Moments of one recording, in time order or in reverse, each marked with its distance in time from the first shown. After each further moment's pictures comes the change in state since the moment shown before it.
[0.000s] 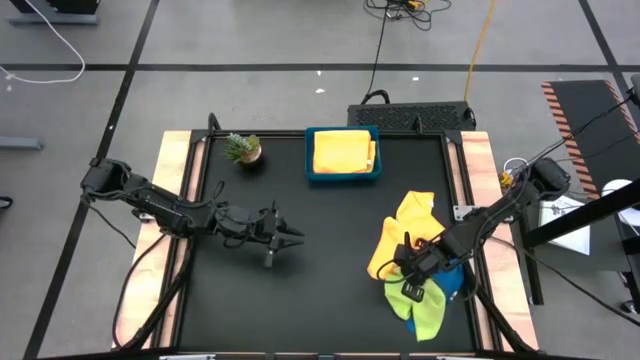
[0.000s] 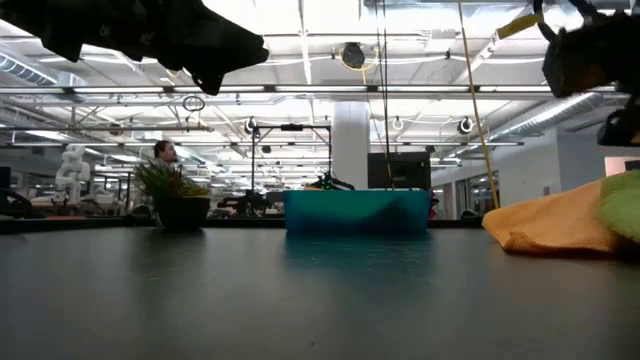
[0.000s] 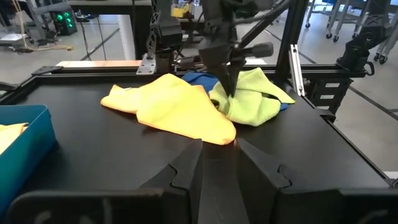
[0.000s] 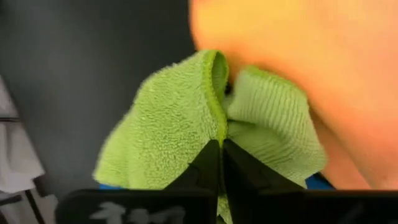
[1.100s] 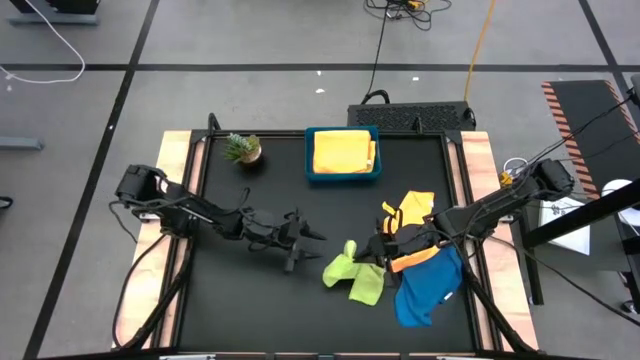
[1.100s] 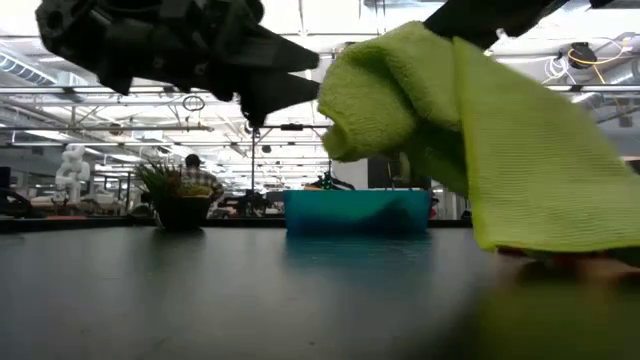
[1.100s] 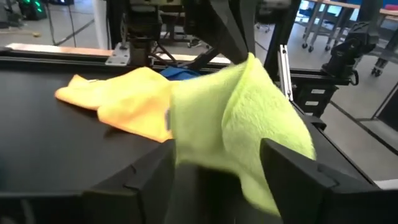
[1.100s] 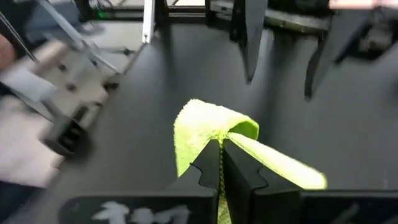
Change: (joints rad) left arm 0.052 0.350 0.122 0.240 0.137 -0.071; right arm -0.213 -0.022 0.006 0.698 0.154 -0.891
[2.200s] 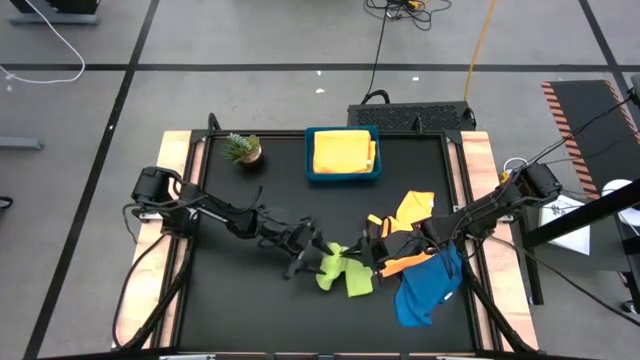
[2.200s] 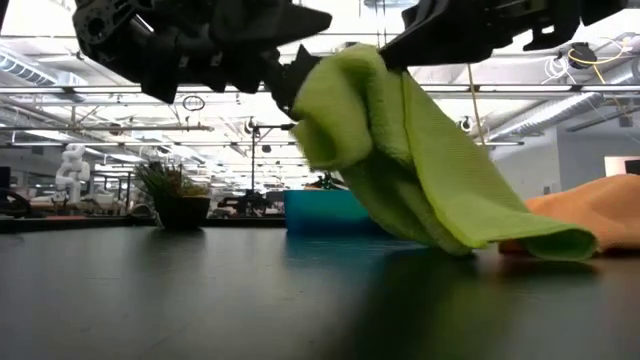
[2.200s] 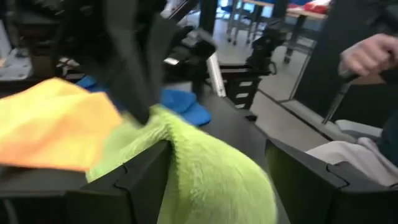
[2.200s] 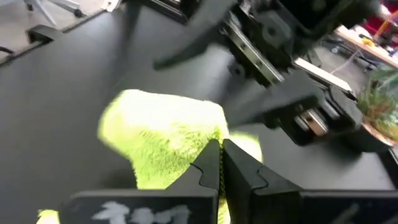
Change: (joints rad) left arm 0.041 0.111 0.116 0.014 0.368 0.046; right arm -0.001 0.144 0.000 0.189 0.177 -0.419
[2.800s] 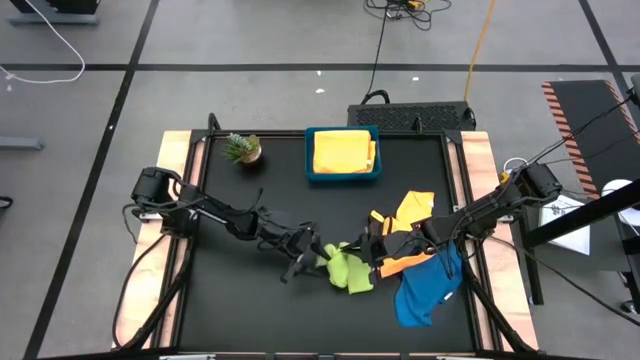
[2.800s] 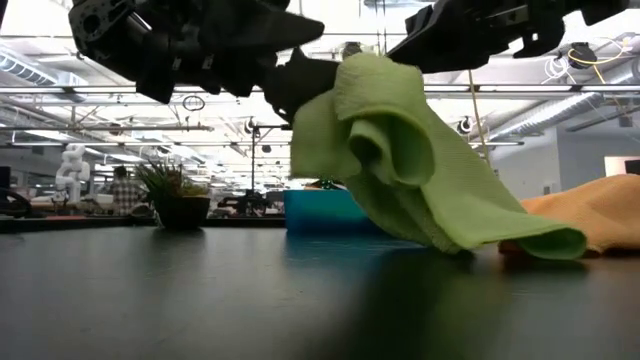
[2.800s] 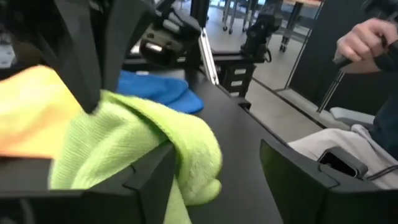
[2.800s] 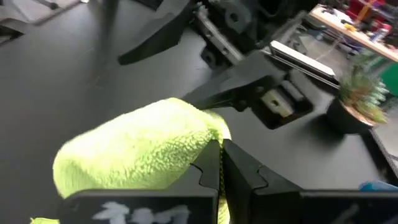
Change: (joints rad) left arm -0.016 0.000 0.000 -0.051 0.008 0.017; right arm -0.001 0.000 0.000 -0.020 0.071 0.037
